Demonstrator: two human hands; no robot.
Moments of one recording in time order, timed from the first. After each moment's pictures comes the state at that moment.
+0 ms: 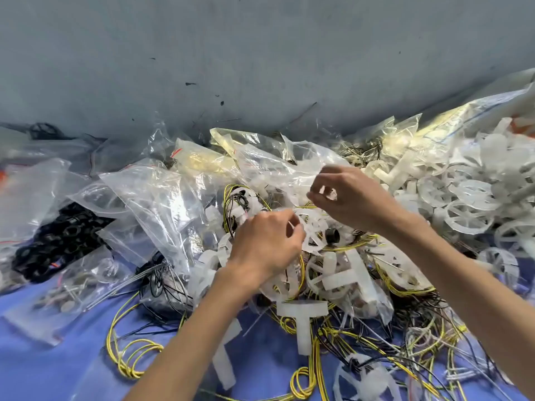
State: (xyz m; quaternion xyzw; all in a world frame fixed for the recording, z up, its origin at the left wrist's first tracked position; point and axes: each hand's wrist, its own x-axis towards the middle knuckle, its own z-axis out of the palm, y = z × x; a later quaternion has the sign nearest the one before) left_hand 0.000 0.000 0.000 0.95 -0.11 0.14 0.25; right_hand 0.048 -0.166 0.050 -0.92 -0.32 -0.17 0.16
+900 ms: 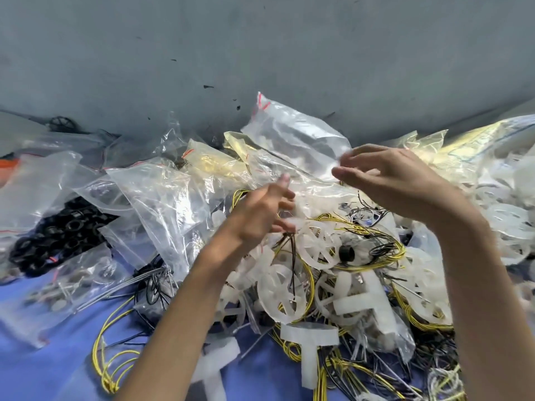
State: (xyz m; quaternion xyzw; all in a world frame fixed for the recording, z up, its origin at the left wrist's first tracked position) left_hand 0.016 0.026 0.035 0.80 -0.05 0.00 0.60; right_hand 0.055 -0.175 0.090 -0.93 -0.25 -0.15 0.24
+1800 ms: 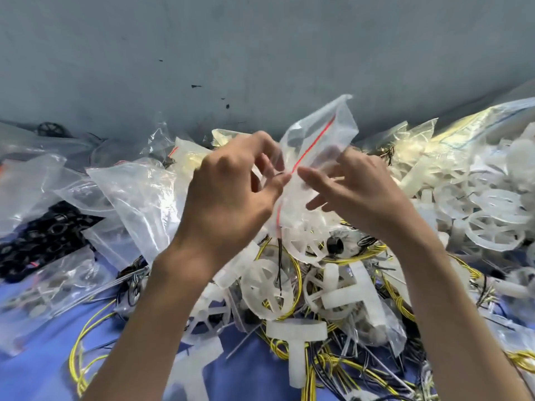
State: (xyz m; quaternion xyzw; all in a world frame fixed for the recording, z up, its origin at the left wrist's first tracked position) left_hand -0.021 0.013 0.063 0.86 -0.13 0.37 0.33; right_hand 0.024 -0.150 0.063 -0.86 -0.26 -0.16 0.40
